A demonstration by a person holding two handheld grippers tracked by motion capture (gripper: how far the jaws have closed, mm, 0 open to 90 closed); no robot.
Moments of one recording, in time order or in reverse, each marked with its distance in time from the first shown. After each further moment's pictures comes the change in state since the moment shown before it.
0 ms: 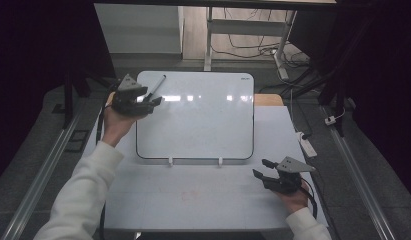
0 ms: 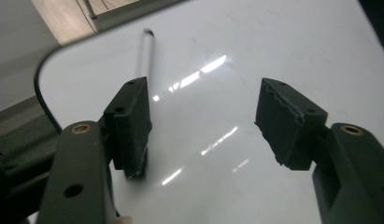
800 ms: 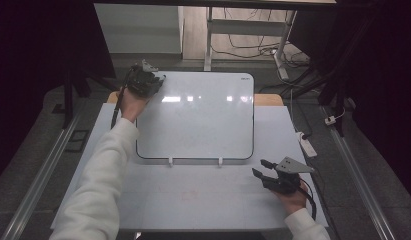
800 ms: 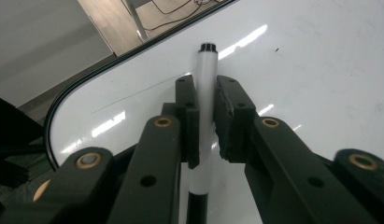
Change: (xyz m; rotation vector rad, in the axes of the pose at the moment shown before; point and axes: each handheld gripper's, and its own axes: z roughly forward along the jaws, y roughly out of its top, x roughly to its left) left arm 0.031 0.042 0.080 0.144 0.164 0.048; right arm 0.005 0.001 0.000 -0.009 -0.019 0.007
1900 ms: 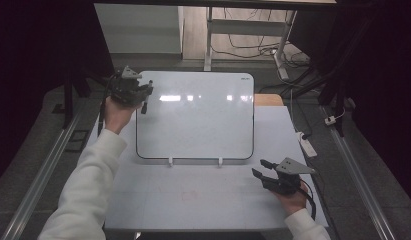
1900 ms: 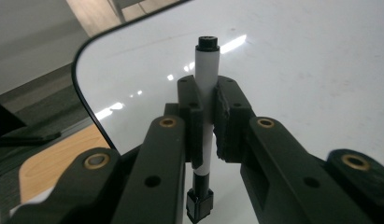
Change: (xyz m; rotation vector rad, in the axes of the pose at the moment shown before) left arm 0.002 -0.019 -0.056 -0.017 -0.055 -0.066; right arm 0.004 0.003 -0.003 -0.017 0.001 -0.007
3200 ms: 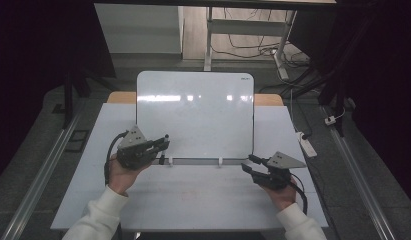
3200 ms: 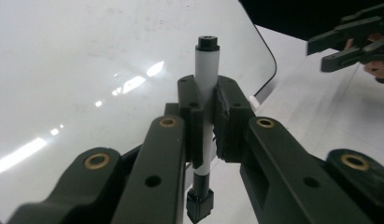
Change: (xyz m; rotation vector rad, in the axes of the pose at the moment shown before) left arm -0.104 -0.112 -0.054 -0.166 -0.320 0.042; right arm 0.013 0.024 0.015 -0.068 0.068 0.017
